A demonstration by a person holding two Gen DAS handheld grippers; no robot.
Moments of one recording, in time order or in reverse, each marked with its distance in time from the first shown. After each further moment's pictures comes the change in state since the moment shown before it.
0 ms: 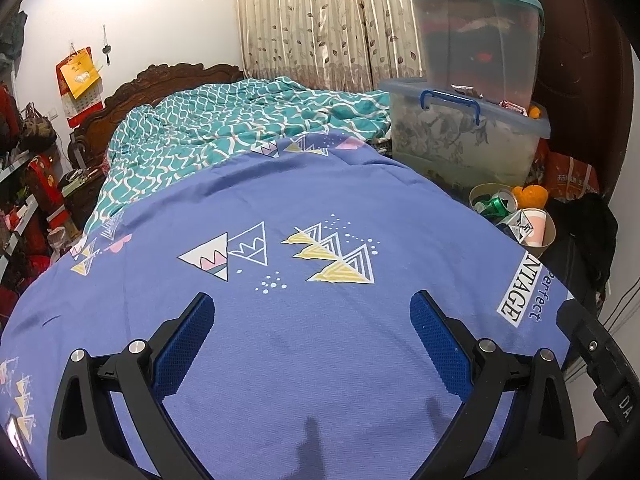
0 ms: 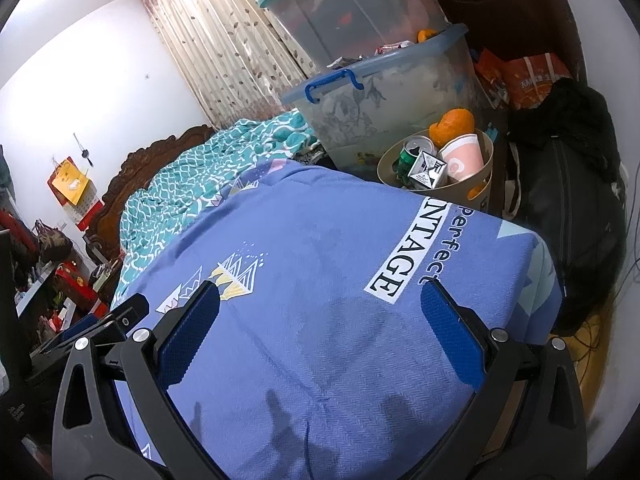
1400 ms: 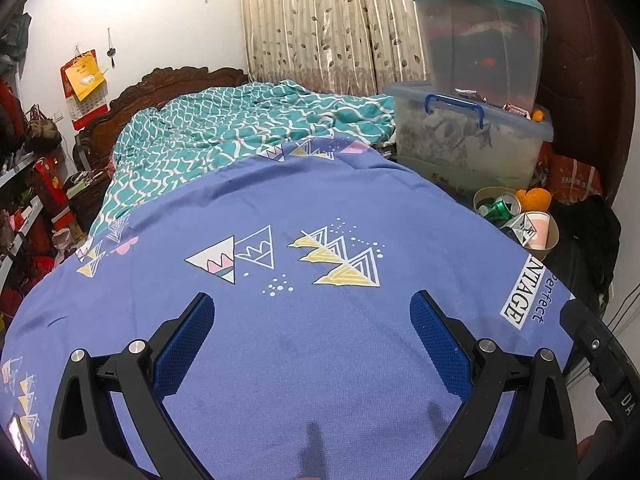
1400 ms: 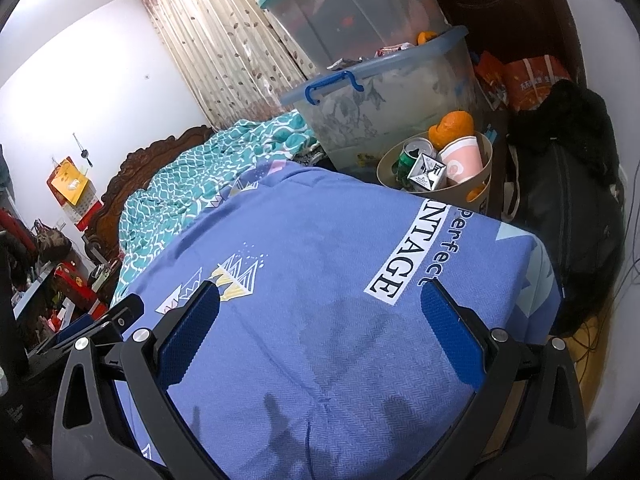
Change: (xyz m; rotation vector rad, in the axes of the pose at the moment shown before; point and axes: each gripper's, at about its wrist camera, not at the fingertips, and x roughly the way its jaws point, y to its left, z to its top) left arm -0.004 0.003 0.000 -0.005 -0.013 0.014; right arm -0.005 0.005 0.001 -0.003 -0.002 -0.004
